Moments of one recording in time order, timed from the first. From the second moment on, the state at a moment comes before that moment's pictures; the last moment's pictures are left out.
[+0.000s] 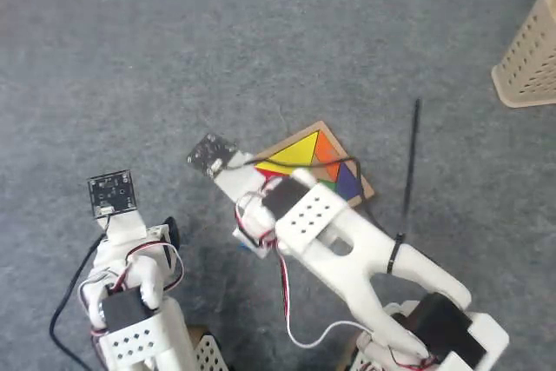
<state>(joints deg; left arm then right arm) -27.2 -103.3 97.3 72.2 -0.4 -51.7 -12.0 31.8 63.6 6.5</state>
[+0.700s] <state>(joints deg) -27.2 -103.3 97.3 72.2 -0.4 -59.8 -3.2 43.1 43.0 0.7</state>
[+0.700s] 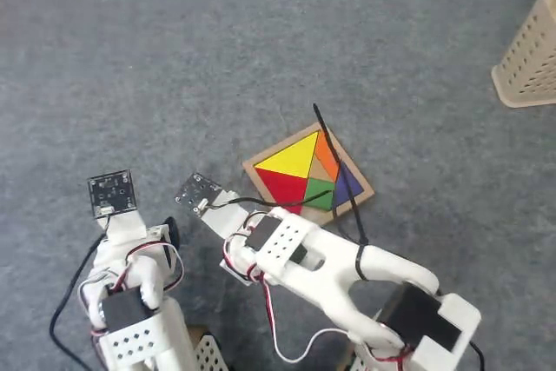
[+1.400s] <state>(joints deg) -27.2 -103.3 97.3 72.2 -0.4 -55.2 -2.7 41.0 42.6 -8.1</state>
